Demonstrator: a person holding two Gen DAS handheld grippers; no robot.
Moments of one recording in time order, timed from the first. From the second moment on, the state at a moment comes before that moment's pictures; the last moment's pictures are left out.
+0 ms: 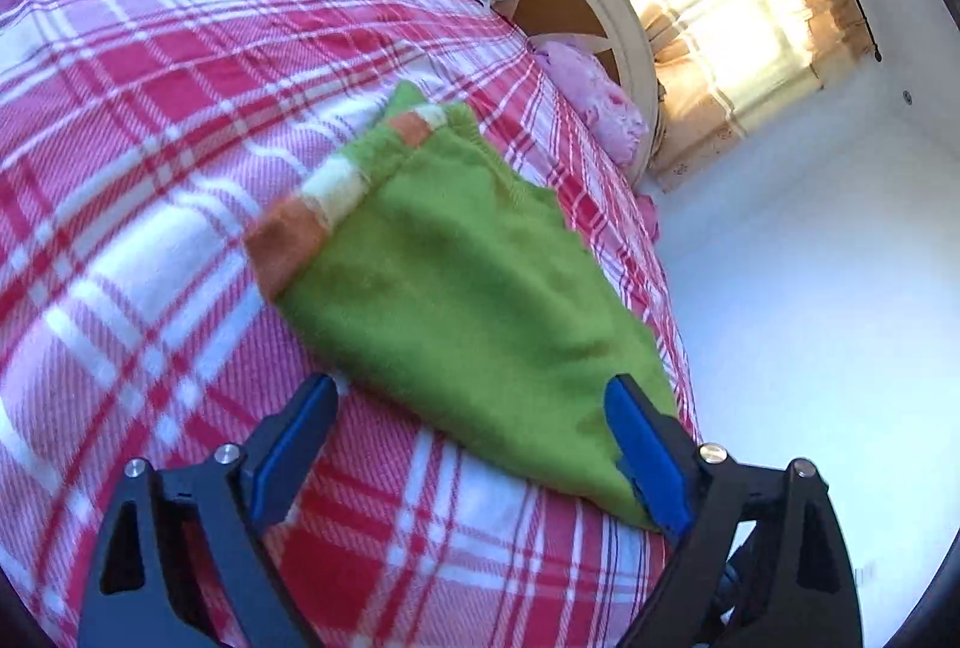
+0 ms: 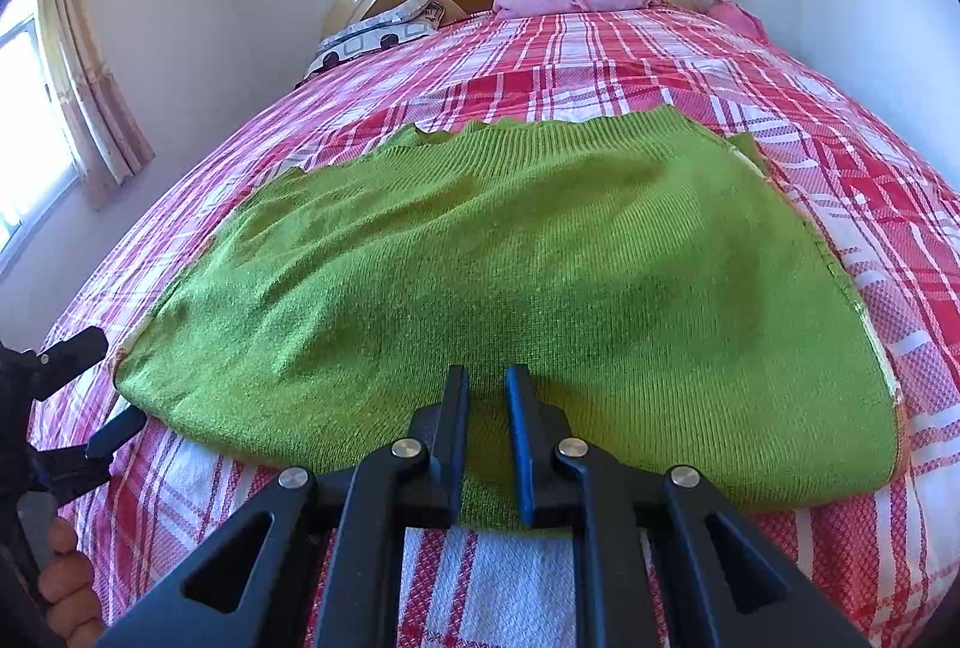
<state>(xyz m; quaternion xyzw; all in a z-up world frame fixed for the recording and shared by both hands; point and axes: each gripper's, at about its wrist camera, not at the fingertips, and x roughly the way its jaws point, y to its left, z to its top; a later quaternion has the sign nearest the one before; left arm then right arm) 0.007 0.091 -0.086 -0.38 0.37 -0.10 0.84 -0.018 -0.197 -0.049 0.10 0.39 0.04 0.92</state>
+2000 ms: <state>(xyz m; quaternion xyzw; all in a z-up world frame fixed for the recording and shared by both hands) 0.046 0.126 -0.104 -0.37 0.33 -0.05 0.87 0.184 0.058 -0.044 -0.07 0.48 0.24 0.84</state>
